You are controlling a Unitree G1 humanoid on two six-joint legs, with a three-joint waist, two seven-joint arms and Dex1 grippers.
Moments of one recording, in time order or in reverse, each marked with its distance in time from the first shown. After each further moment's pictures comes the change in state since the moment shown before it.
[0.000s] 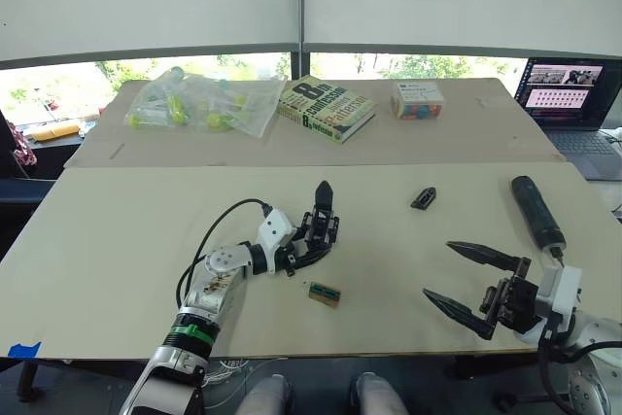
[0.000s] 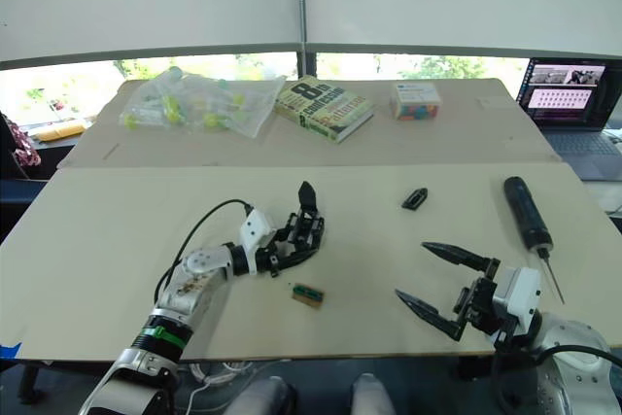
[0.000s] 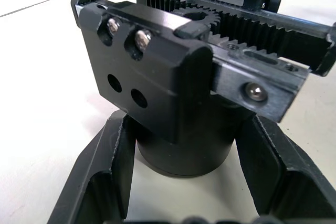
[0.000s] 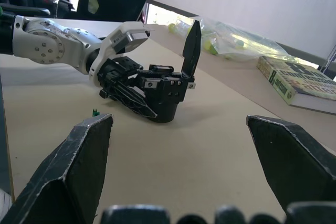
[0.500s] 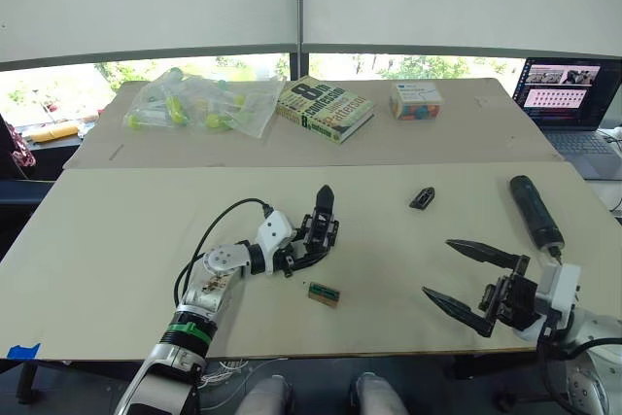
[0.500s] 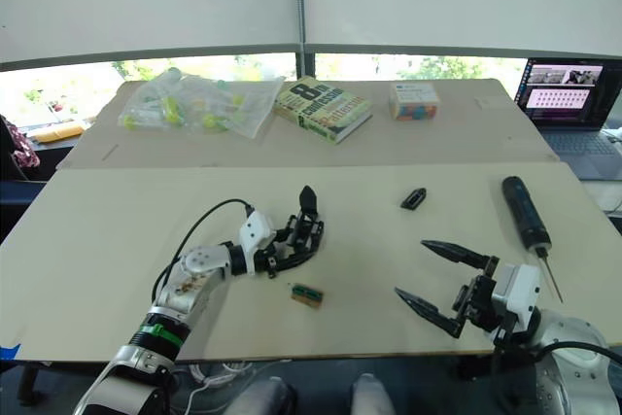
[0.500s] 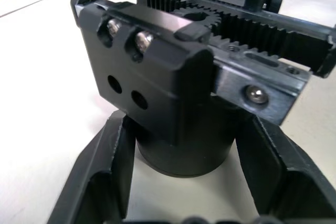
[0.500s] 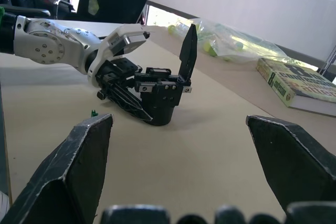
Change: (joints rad) left arm -0.011 0.019 -0.016 0.020 0.005 -0.017 -0.021; right arm -0.023 0.000 0.007 0.011 0.000 0.000 0.003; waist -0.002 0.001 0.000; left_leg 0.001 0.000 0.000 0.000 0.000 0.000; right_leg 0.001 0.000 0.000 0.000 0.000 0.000
